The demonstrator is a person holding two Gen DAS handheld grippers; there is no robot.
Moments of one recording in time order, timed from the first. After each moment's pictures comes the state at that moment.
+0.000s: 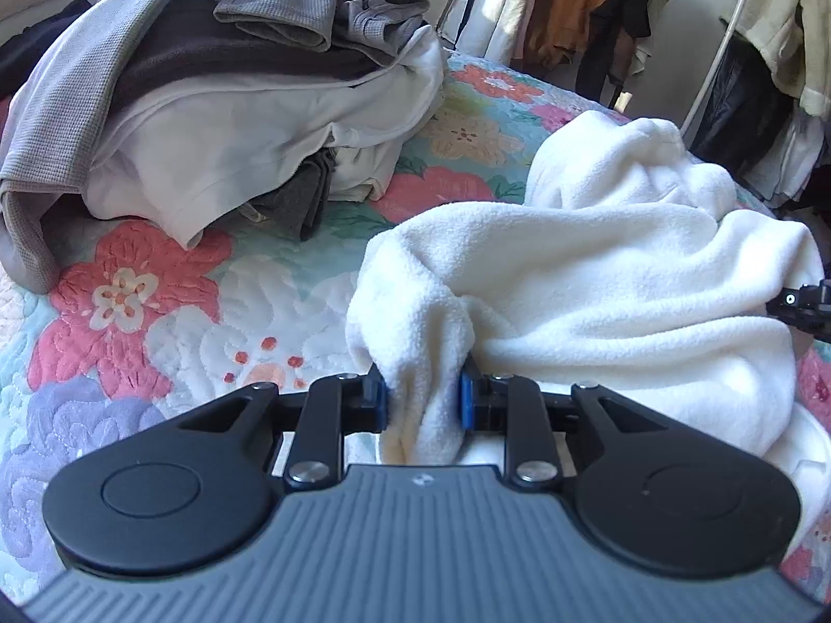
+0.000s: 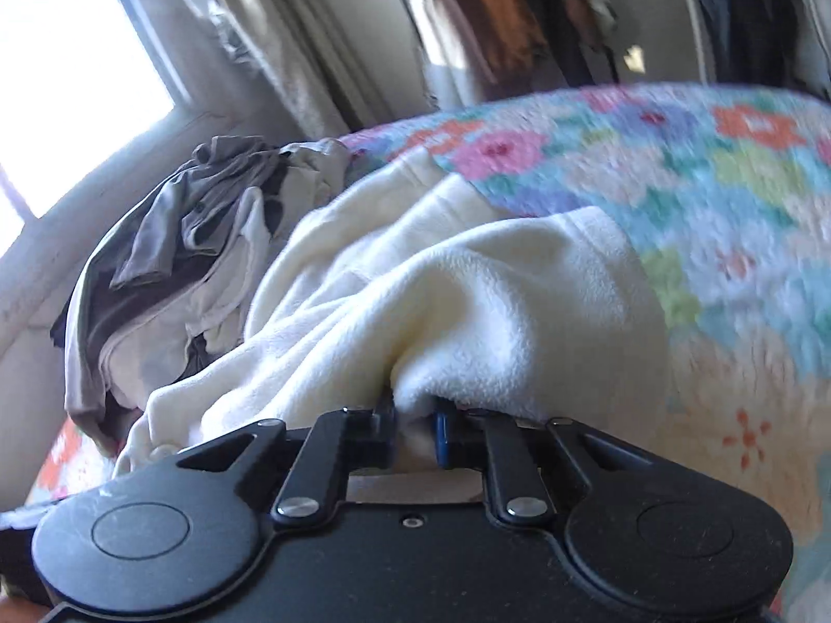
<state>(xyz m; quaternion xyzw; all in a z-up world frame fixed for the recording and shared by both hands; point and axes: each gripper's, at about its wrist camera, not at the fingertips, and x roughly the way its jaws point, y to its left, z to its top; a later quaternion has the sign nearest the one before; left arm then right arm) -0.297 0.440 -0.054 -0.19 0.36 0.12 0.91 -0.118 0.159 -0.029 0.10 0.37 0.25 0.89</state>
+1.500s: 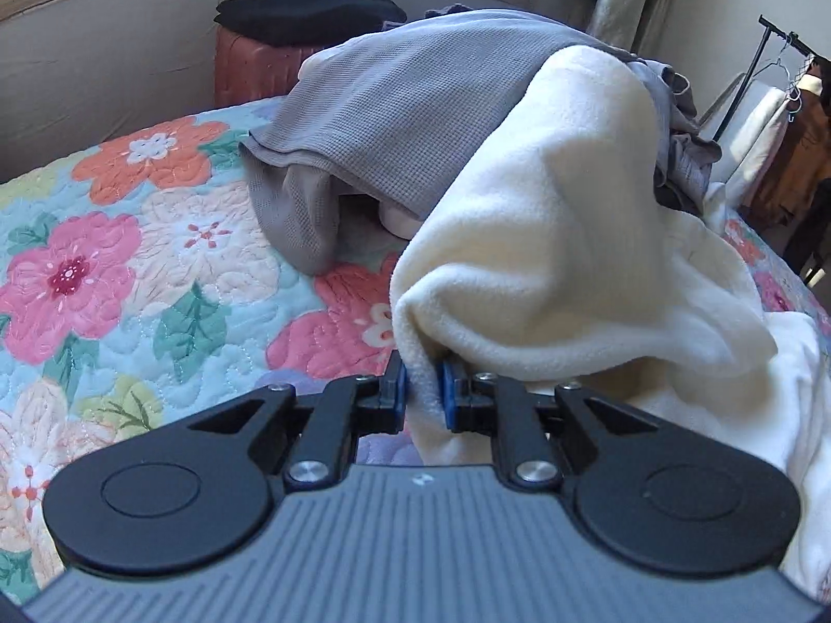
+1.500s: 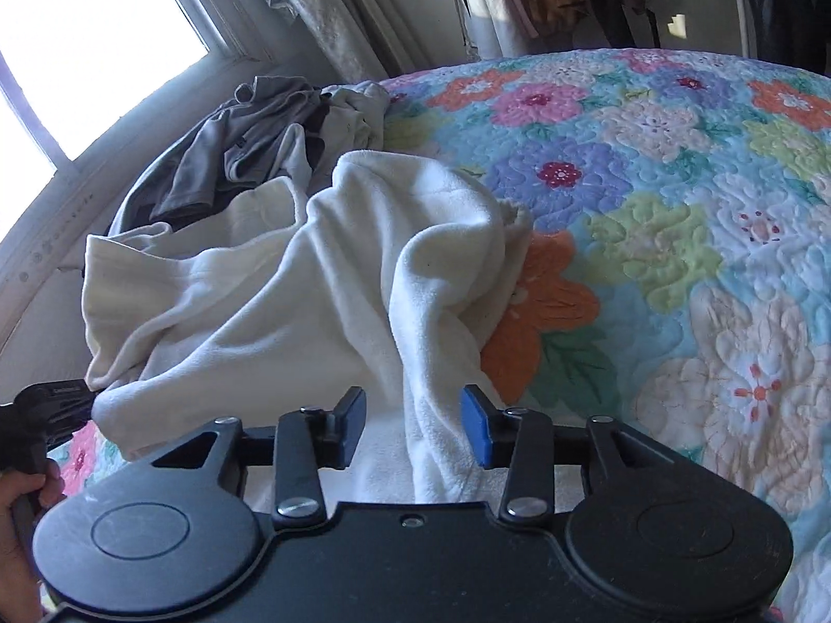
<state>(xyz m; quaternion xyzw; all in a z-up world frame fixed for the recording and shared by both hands) -0.361 0.524 -0.044 -0.27 0.29 0.39 0.83 -0.130 0.148 -0.041 0.08 0.44 0.30 0.85</state>
